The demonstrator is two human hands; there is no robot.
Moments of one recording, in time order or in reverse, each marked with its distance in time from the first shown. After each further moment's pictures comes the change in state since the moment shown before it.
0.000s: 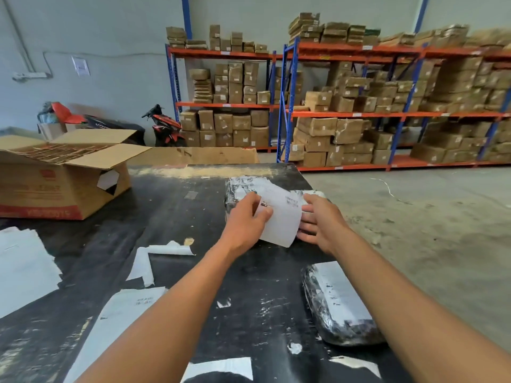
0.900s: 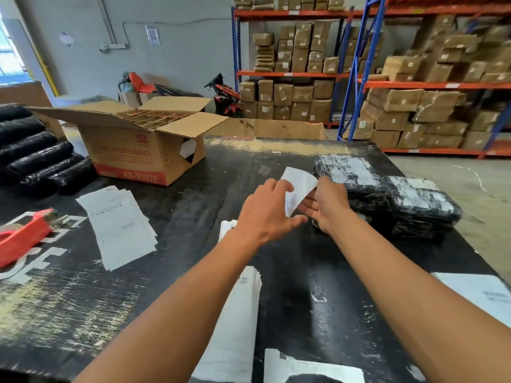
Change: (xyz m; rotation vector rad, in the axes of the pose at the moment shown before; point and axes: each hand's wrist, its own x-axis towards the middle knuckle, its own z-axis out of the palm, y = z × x) left_hand -0.002 -0.102 -0.126 0.669 0.084 0.056; right_hand 0.033 0.038 0.205 0.130 -0.050 -0.009
